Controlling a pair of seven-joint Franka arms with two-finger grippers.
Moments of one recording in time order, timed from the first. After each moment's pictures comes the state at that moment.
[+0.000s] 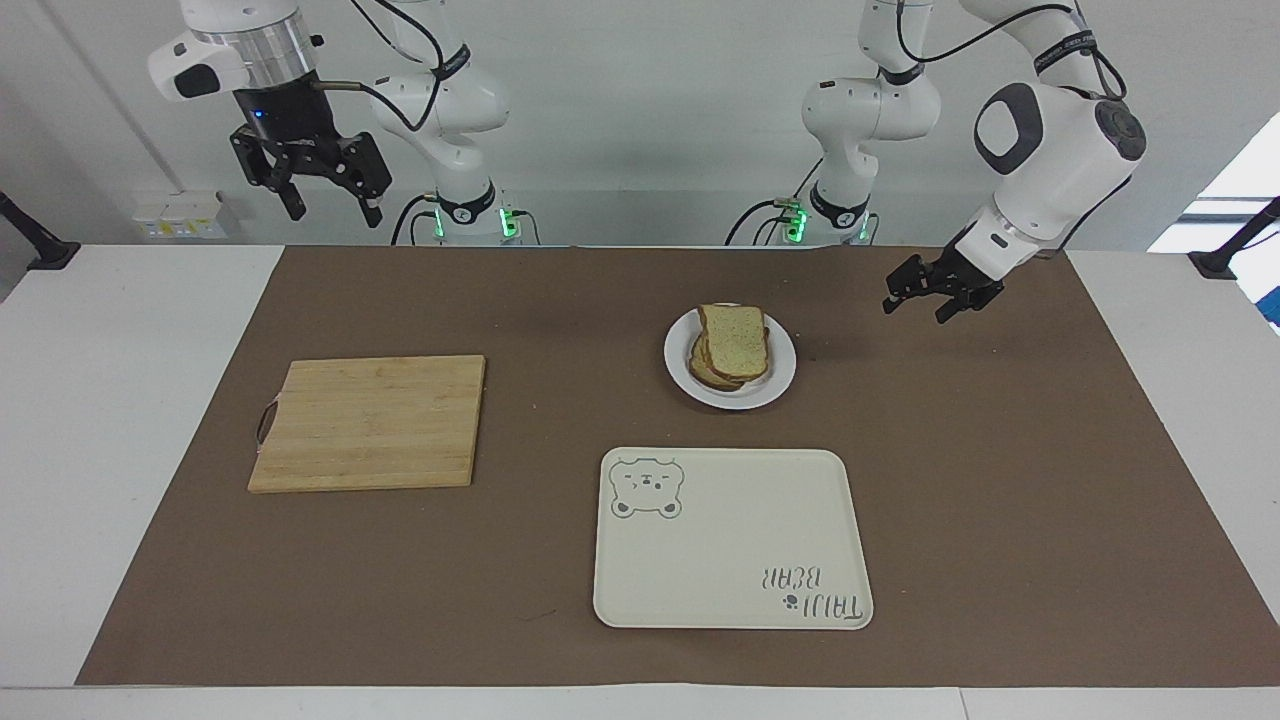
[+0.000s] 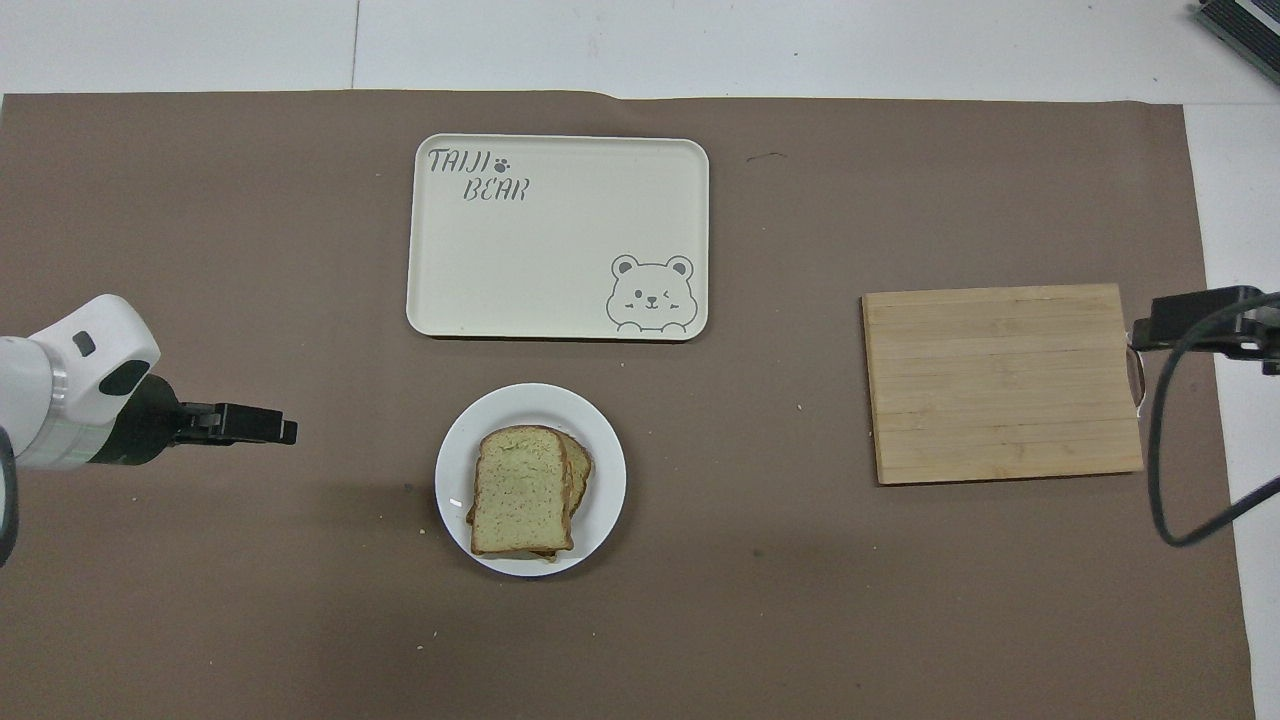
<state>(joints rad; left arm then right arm) -0.07 -0.18 0.07 -2.19 -0.33 1.93 0.21 0.07 -0.11 -0.06 -1.54 0.01 1.52 0.22</state>
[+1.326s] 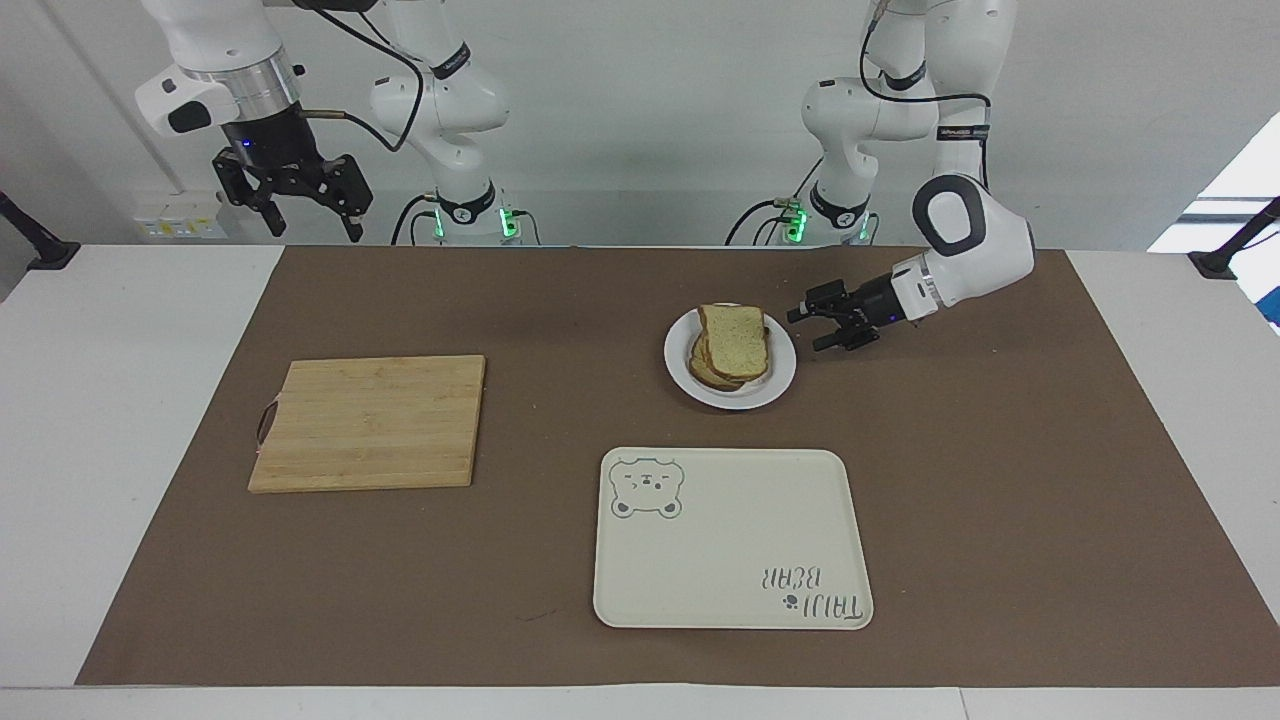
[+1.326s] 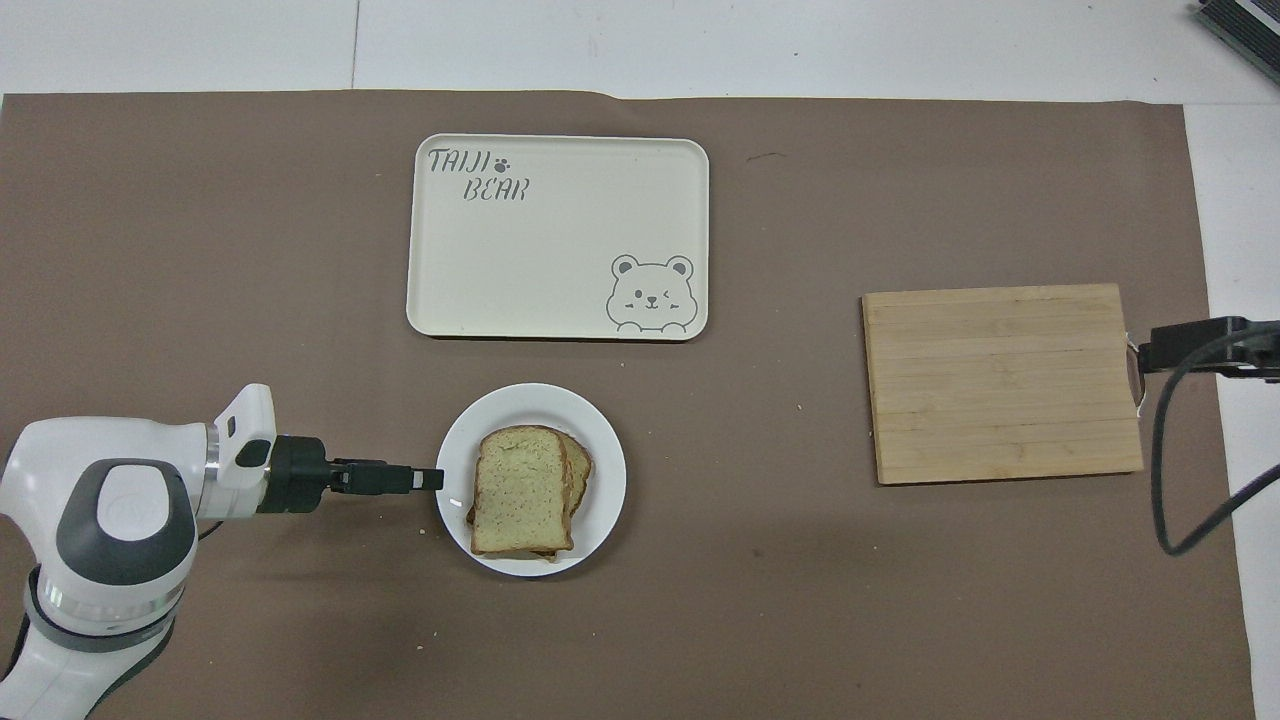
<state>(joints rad) -0.15 -0.06 0.06 -2.48 -1.07 2.07 0.73 0.09 -0.13 -0.09 -1.65 -0.03 1.58 0.11</state>
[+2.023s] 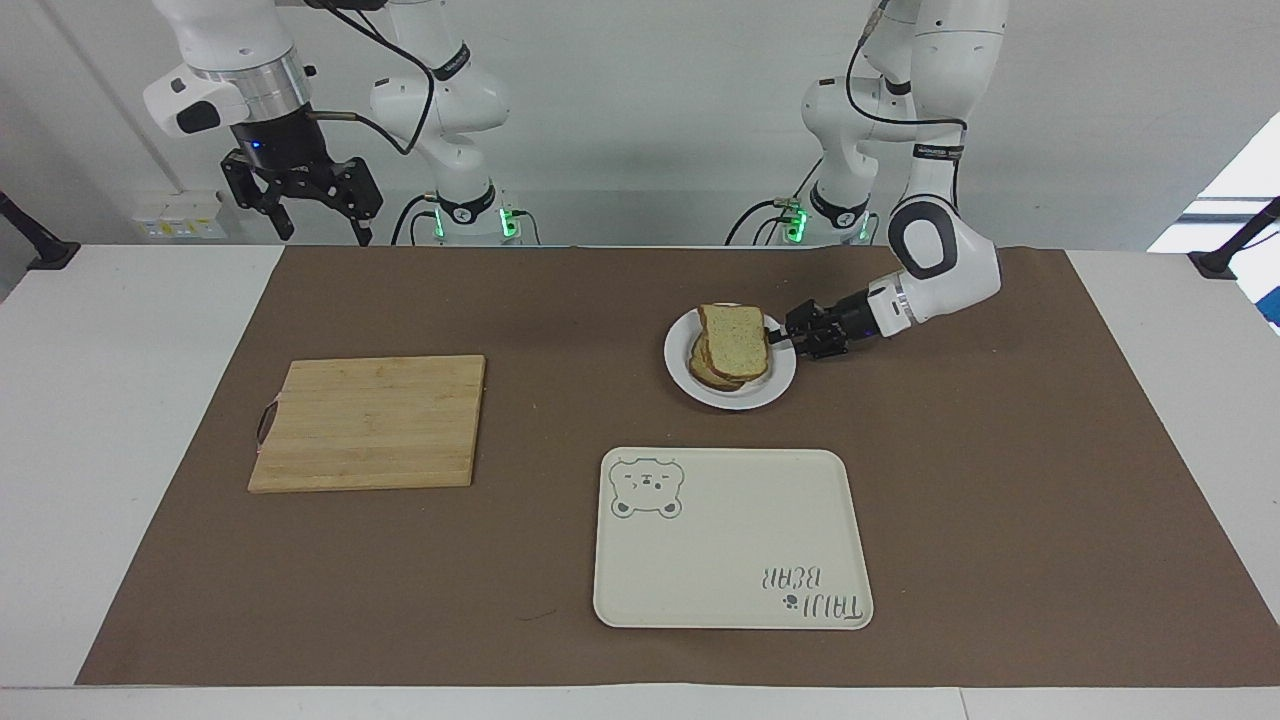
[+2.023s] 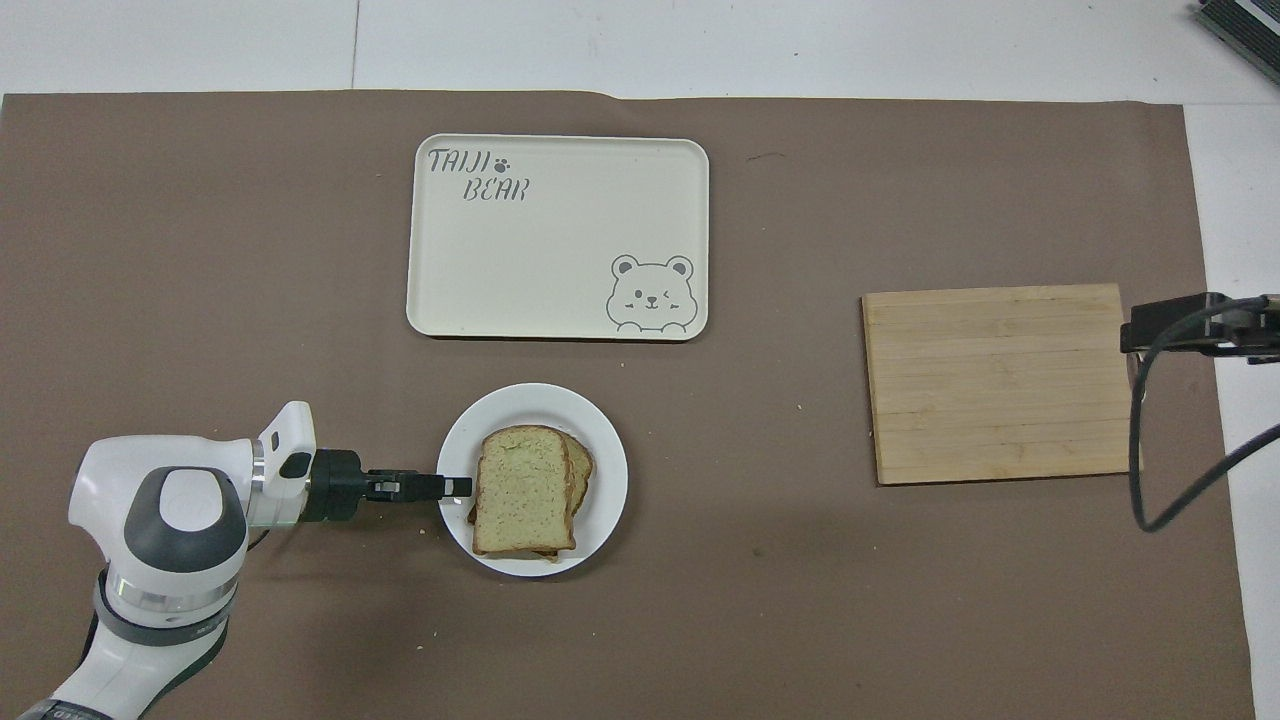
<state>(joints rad) -0.18 0.02 0.05 -2.51 -1.19 2.11 0.84 0.12 -0.09 -0.10 -1.60 -0.03 1.57 0.13</state>
